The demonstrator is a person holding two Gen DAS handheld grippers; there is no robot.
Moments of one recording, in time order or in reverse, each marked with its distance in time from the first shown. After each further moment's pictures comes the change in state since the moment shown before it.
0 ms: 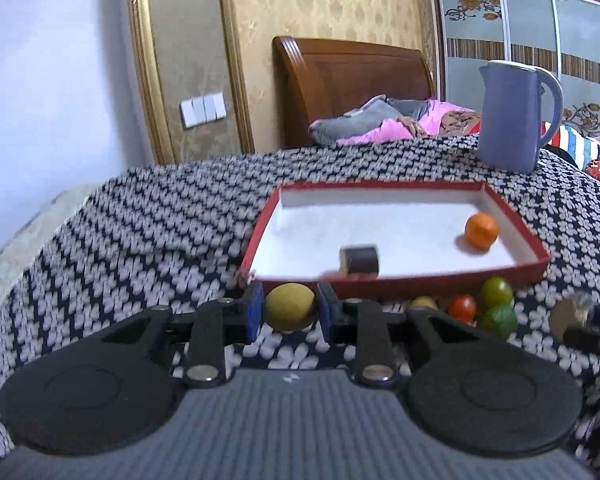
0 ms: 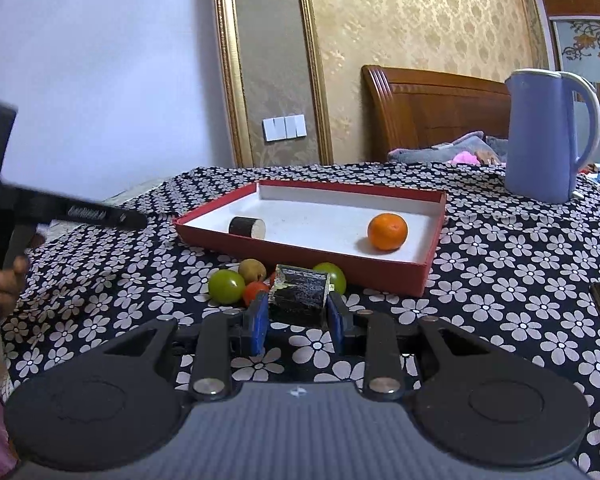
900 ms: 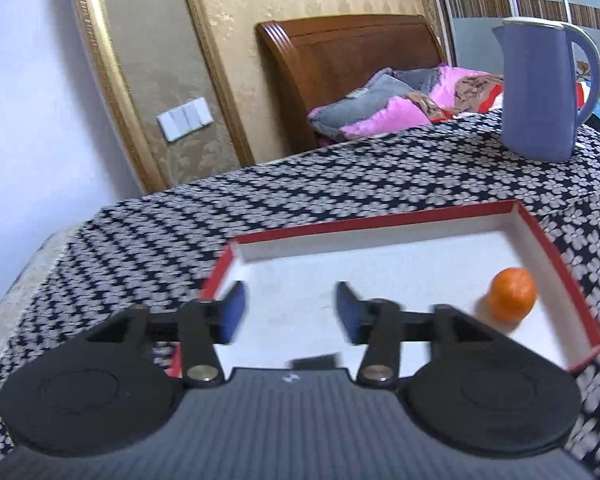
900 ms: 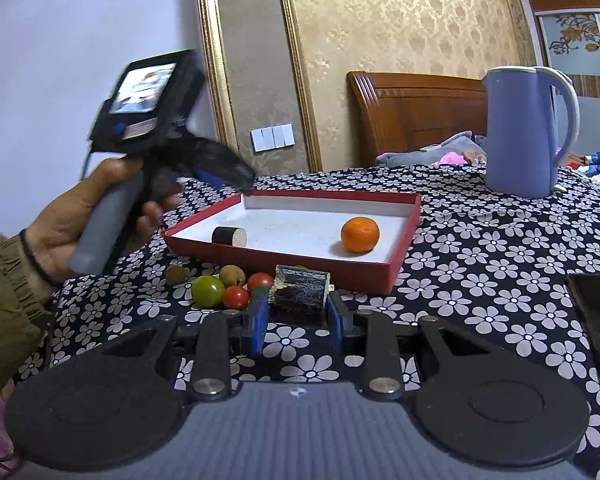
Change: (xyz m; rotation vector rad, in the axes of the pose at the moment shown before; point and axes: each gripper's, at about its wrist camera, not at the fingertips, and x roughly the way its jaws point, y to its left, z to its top) left arm 0.109 -0.065 0.063 0.111 0.059 0.100; right arm -0.018 -0.024 -0.003 0.045 -0.024 -0.013
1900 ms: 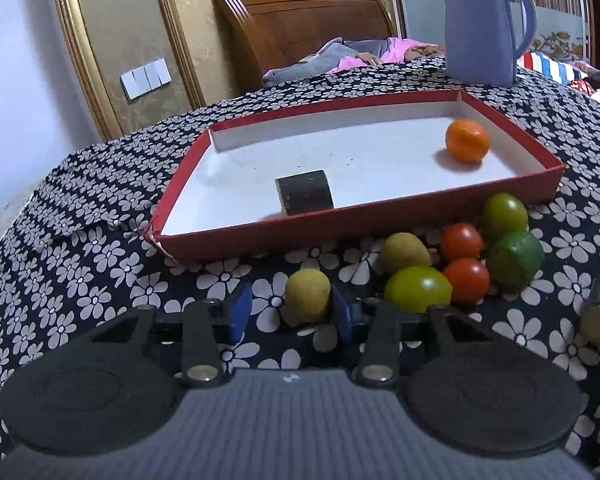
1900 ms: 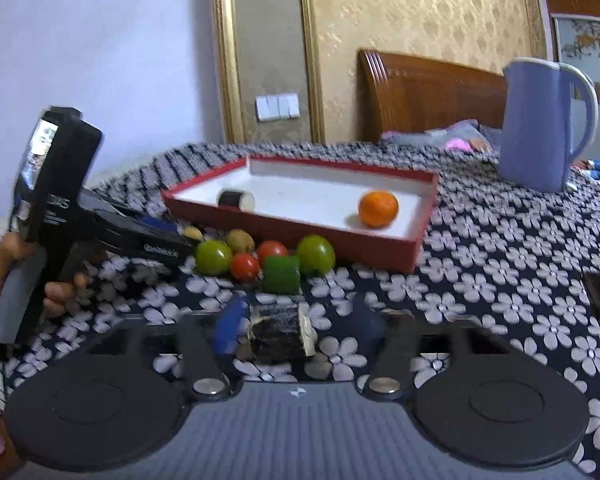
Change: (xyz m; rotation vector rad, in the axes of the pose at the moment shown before) left arm -0.021 0.017 -0.108 0.056 0.059 -0.176; right arm 0.026 0.024 -0.010 -0.085 0.096 -0.043
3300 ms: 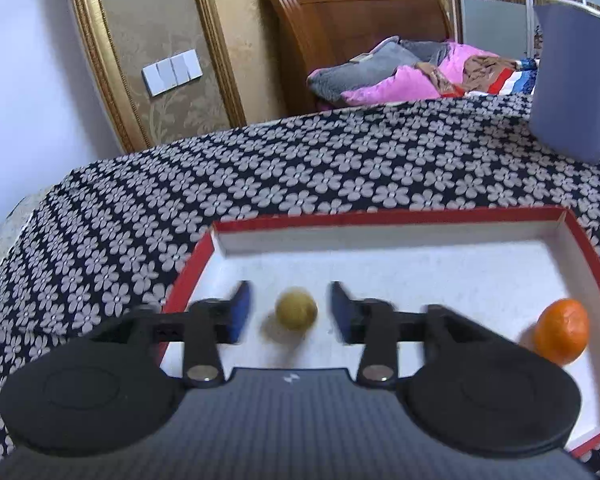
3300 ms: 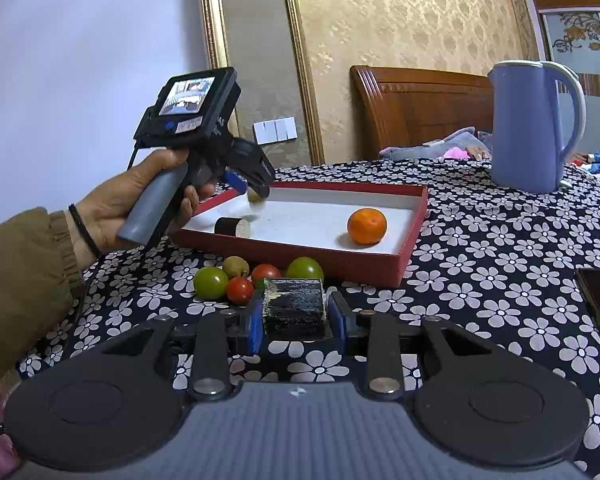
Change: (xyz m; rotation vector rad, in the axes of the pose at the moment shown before) left arm 0.101 0.011 0.133 -0.126 0.070 0.121; right arm -0.018 -0.020 0.002 0.077 -0.079 0.046
